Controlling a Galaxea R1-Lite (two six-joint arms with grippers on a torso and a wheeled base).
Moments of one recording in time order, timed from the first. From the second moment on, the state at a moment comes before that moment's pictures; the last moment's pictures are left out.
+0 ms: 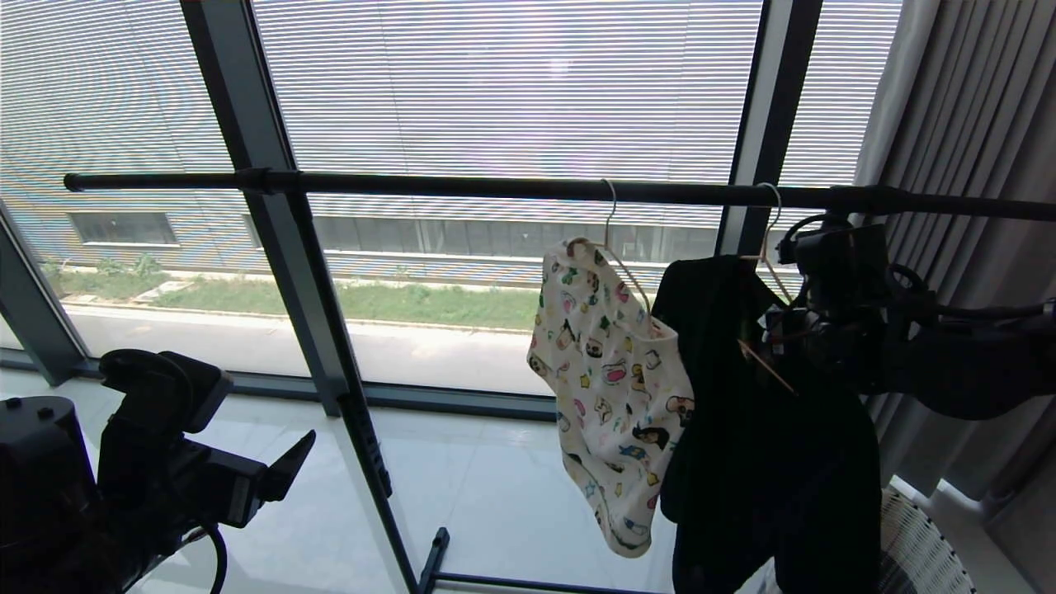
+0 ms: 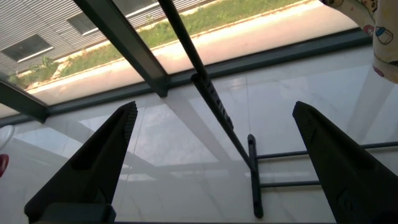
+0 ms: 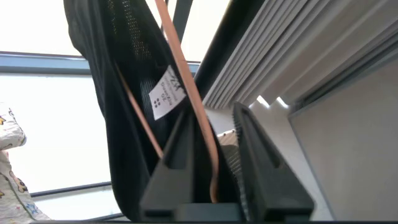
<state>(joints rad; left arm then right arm) -0.19 1.34 -0.21 -0.81 0.20 0.37 0.48 1.82 -1.09 -0.27 -0.73 0.12</state>
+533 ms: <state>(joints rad) -0.19 1.31 -0.22 -0.81 0.23 0.37 0.46 1.58 -1.07 -0.05 -0.62 -0.08</state>
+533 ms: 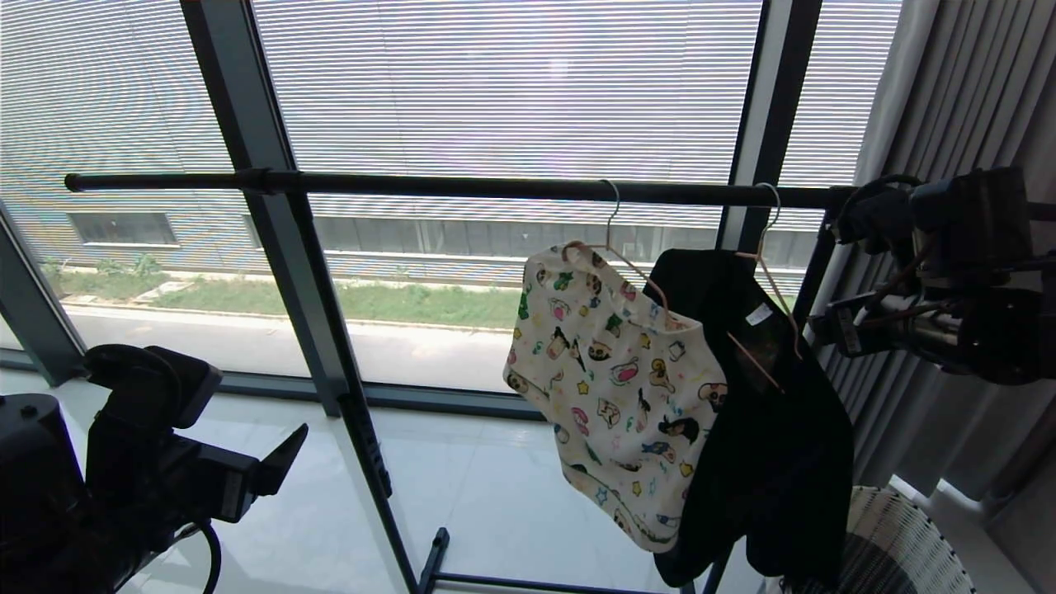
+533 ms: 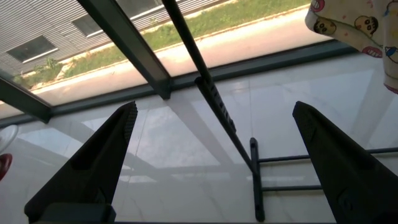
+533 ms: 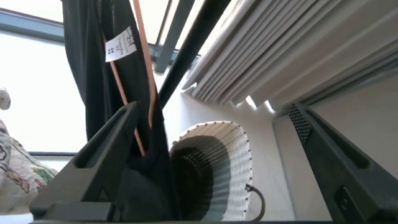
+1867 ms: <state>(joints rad) -0.19 1.28 -0.21 -0.81 0.23 0.37 0.44 1.42 -0.99 -0.07 -0.62 -0.16</state>
